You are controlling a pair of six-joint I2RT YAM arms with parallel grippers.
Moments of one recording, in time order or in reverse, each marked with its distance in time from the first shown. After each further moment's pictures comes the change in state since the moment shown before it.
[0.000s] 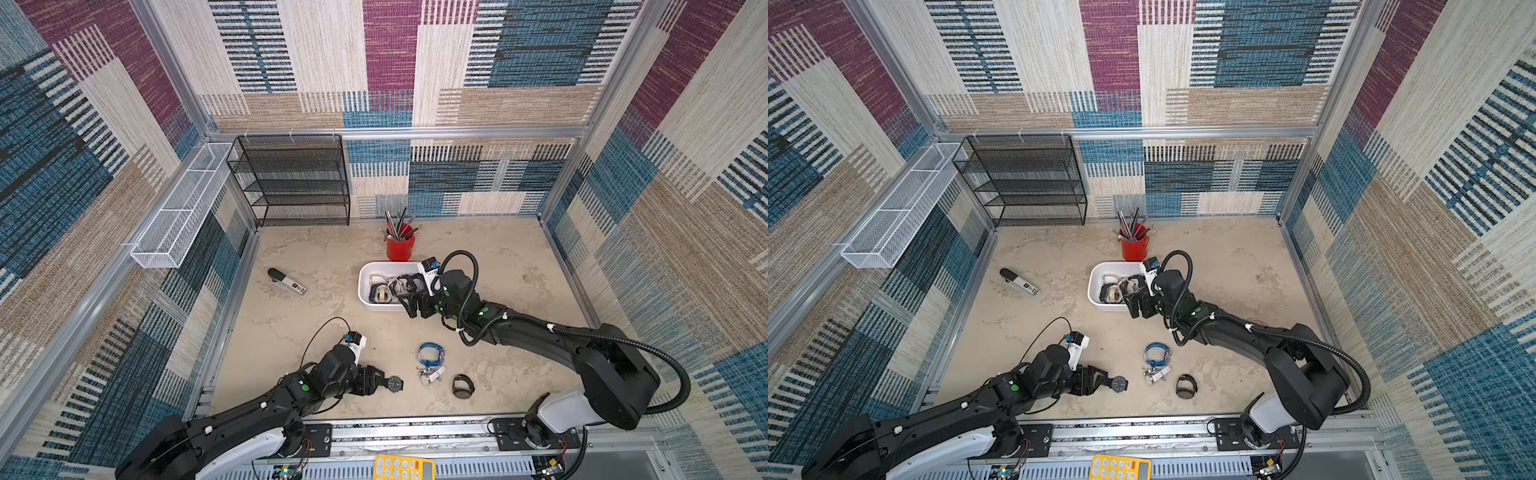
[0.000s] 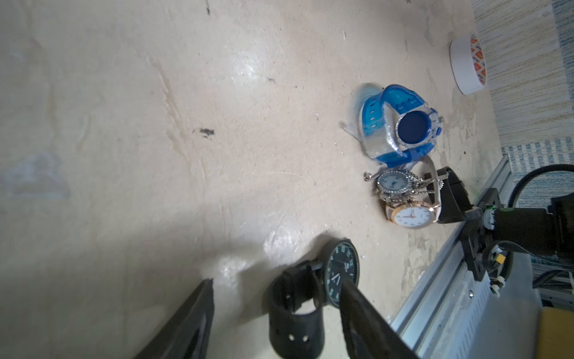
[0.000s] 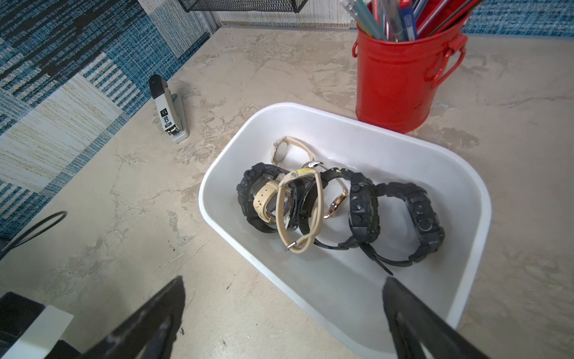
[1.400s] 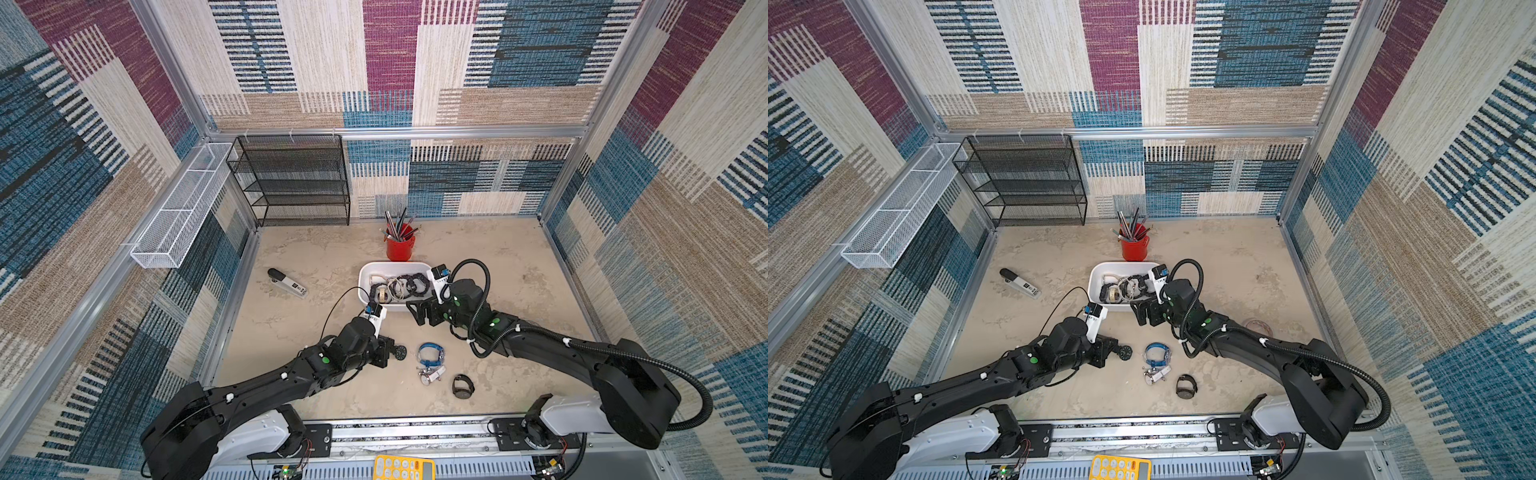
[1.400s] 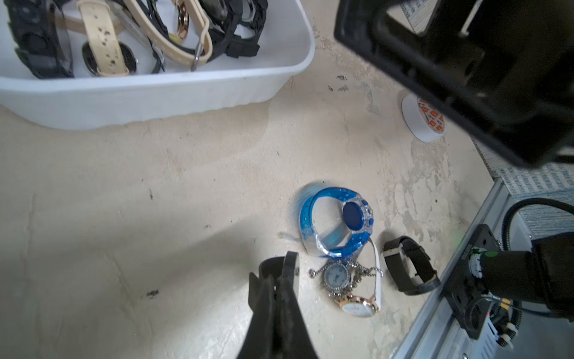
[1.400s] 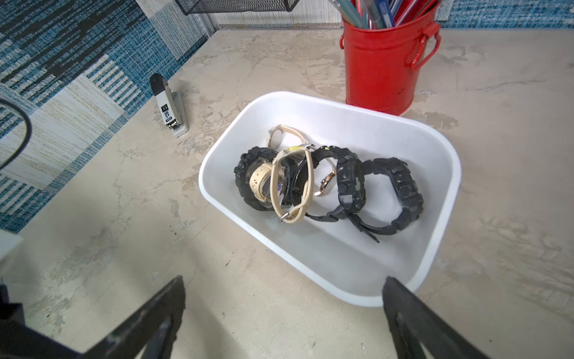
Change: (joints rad) left arm 0.008 0.223 0.313 0.026 -0.102 0.176; right arm 0.001 -0.134 -0.137 0.022 0.013 0.015
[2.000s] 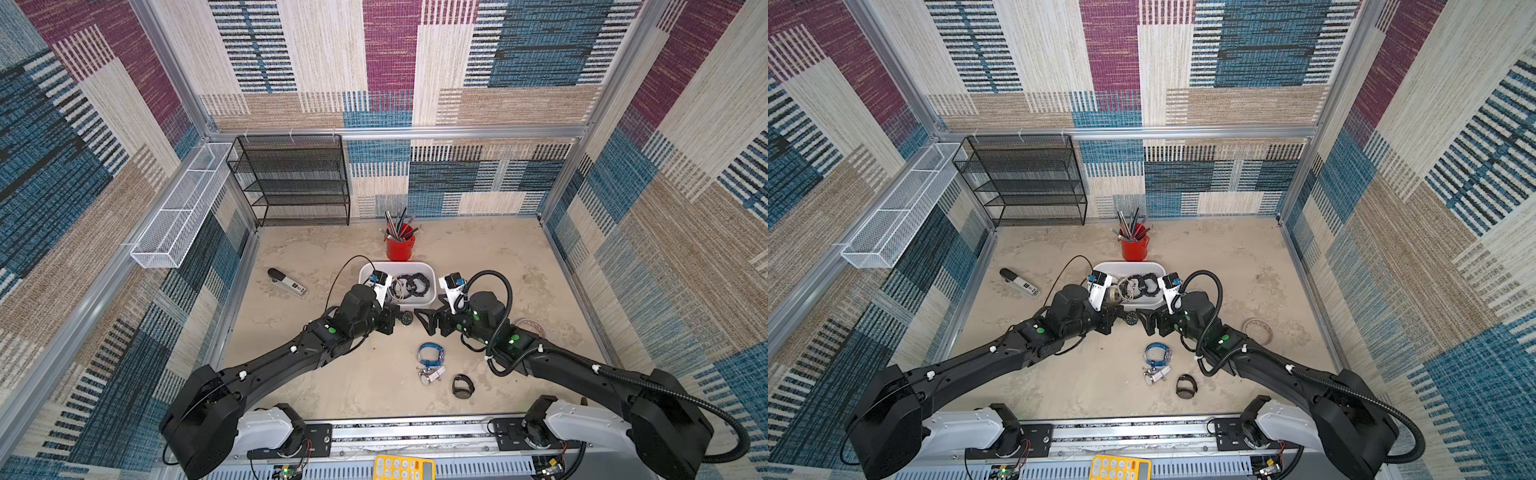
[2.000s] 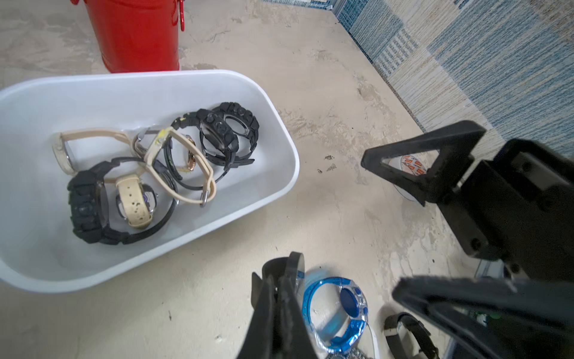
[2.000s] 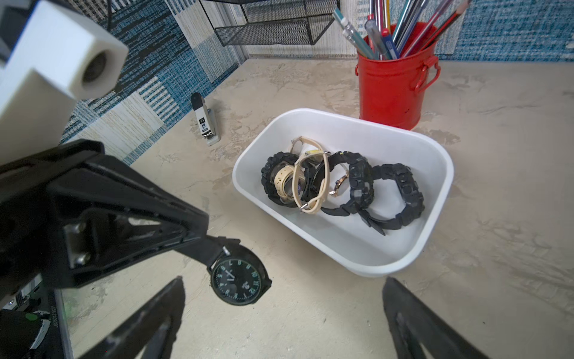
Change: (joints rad) left arm 0.132 0.146 0.233 0.025 0.062 0.154; right arm 0.000 -0.206 -0.141 0.059 -0.053 -0.016
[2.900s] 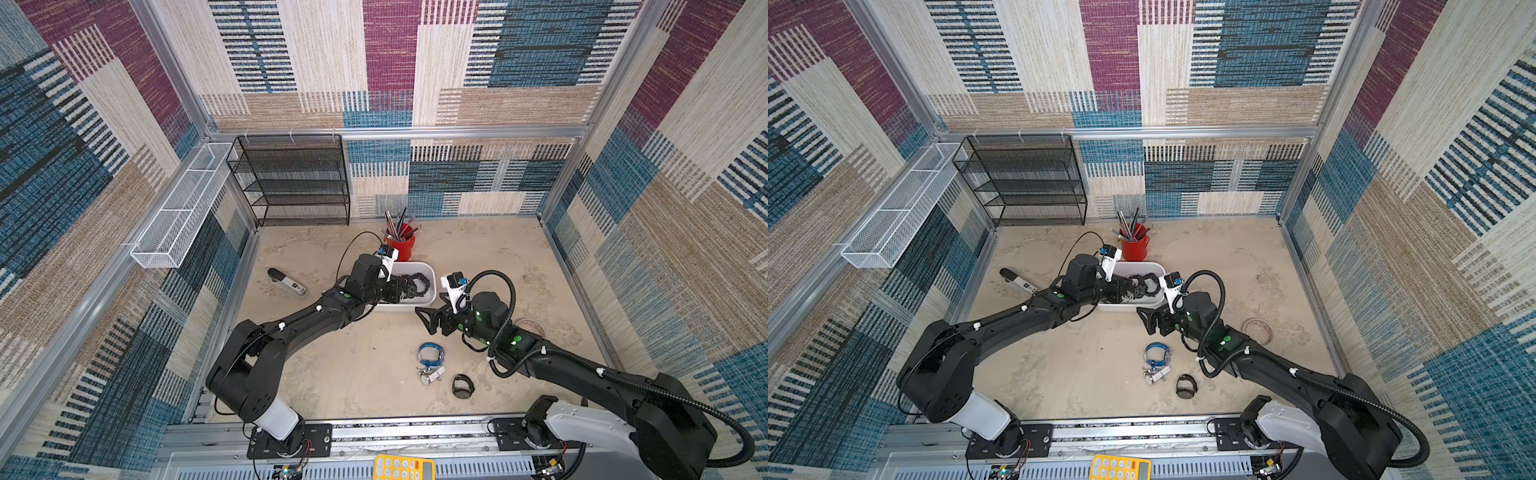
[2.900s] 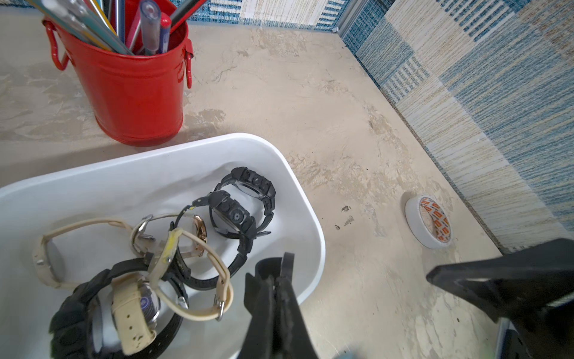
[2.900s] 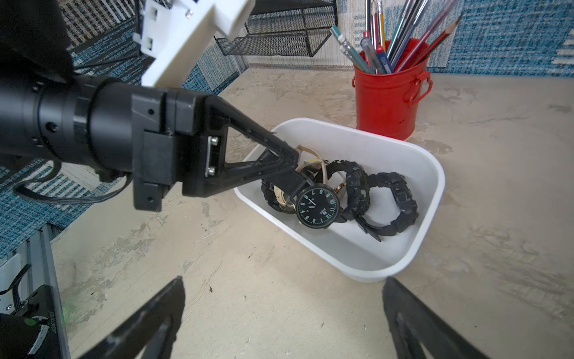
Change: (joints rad) left arm 0.117 0.325 0.250 0.074 0.122 0.048; right arm 0.000 -0.013 0.000 -0.001 0.013 -0.007
